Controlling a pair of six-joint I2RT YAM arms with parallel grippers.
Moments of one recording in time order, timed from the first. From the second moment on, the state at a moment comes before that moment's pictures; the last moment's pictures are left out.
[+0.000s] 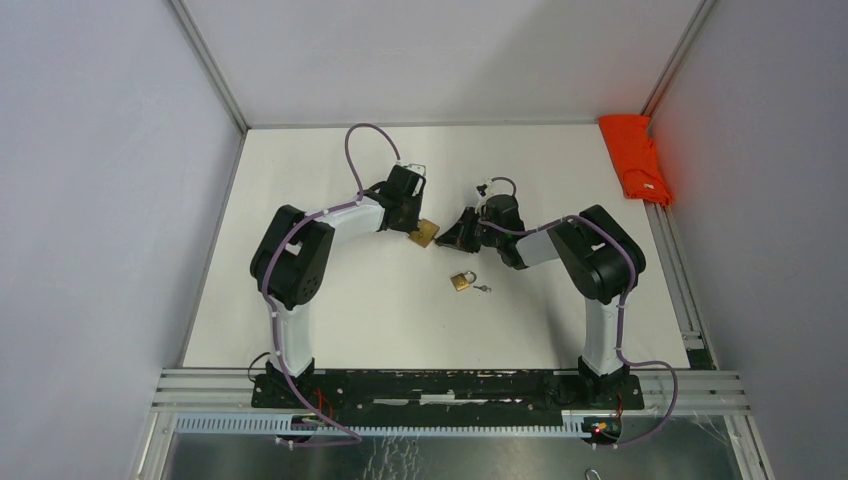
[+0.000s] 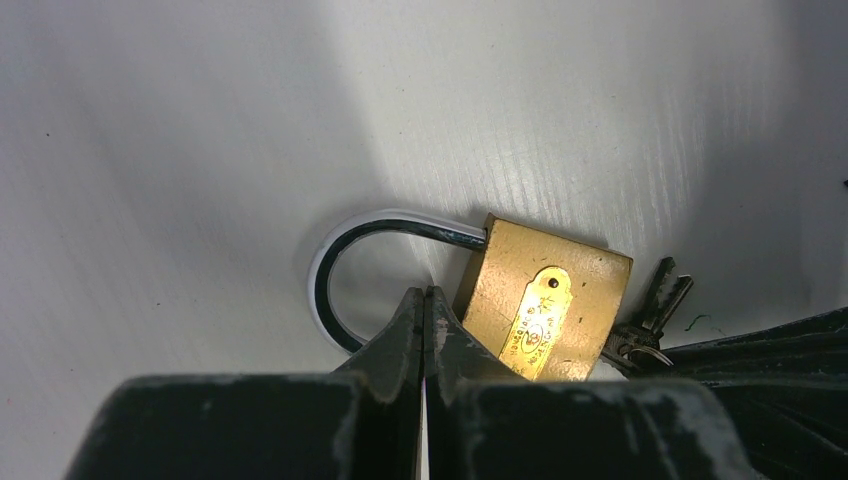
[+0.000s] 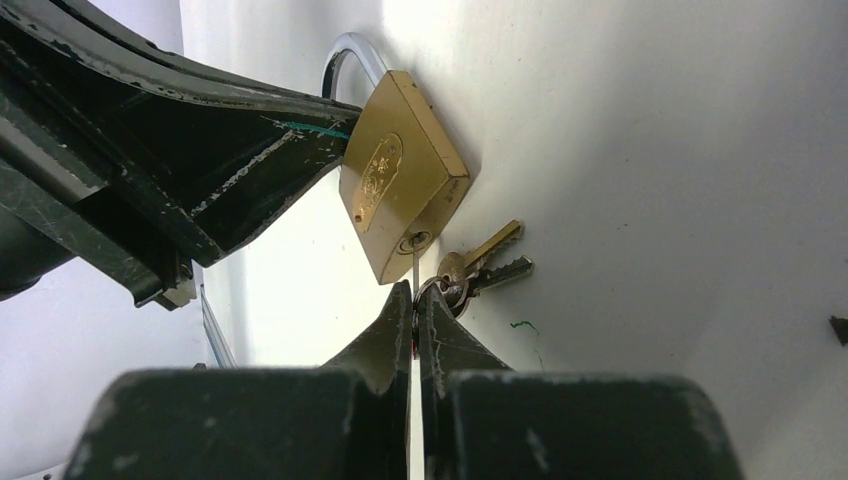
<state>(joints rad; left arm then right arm) -0.53 1.98 1.28 -0.24 -0.07 -0.25 0.50 2.01 0.87 0.62 -0.45 0.89</state>
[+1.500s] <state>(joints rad) -0.54 1.98 1.28 -0.24 -0.07 -0.25 0.50 1.99 0.88 0.56 -0.36 0.87</state>
